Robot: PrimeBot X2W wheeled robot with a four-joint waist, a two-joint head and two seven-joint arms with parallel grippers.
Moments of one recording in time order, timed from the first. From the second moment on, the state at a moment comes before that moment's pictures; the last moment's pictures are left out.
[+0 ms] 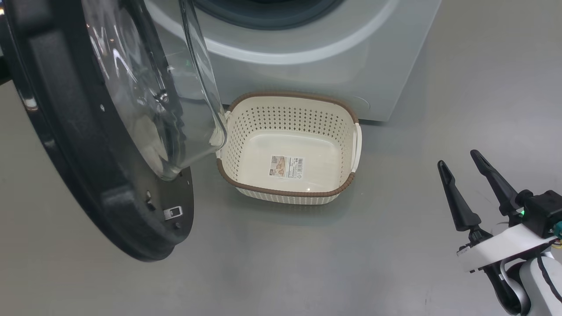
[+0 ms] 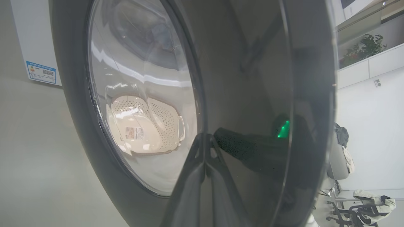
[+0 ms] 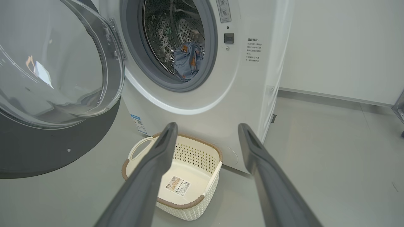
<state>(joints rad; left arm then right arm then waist) -0.81 0.46 0.08 0.26 -1.42 -0.12 1.29 -0.07 -0.34 0.24 0.07 0.39 0.12 -0.26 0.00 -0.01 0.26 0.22</state>
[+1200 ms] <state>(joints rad) -0.82 0.33 0.01 0.14 -1.35 -0.12 1.17 -0.07 -0.27 0.21 0.05 0.39 0.12 -0.26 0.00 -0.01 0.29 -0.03</state>
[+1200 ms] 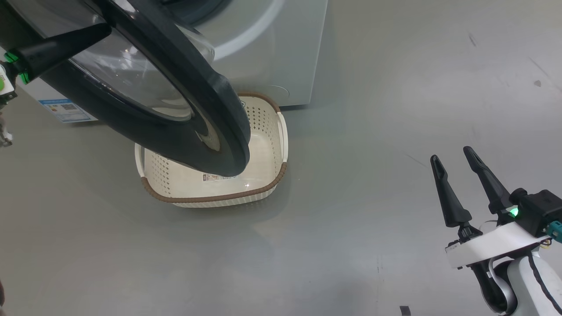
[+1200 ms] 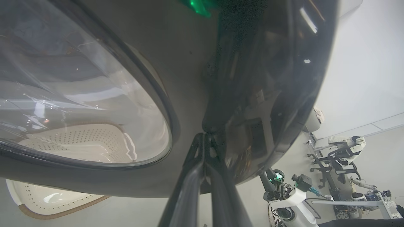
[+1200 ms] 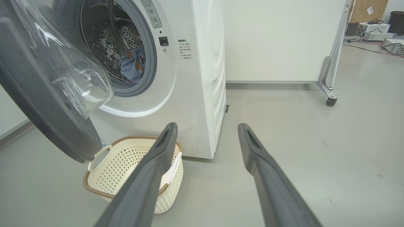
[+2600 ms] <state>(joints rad) -0.71 0.24 0.01 0.29 -1.23 -0.12 0.88 -0.05 -0.26 0.16 0.06 0.38 0.12 -0.26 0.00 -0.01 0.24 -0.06</state>
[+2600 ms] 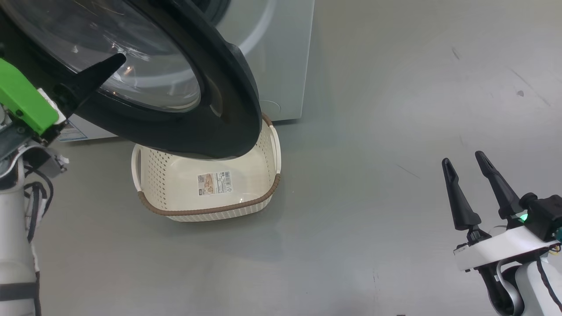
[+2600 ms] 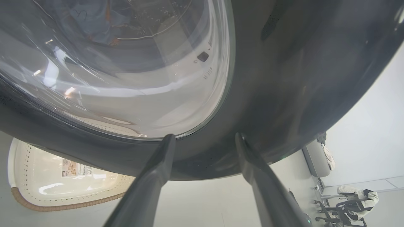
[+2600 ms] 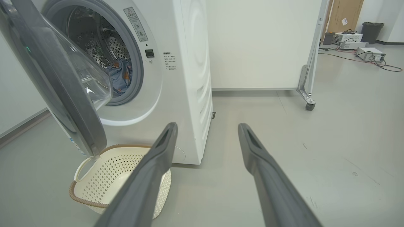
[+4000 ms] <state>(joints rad) -0.20 0.23 -0.10 0.27 -1.08 -0.12 0.30 0.01 -0.28 0.12 0.06 0.38 0.12 -0.26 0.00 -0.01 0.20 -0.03</state>
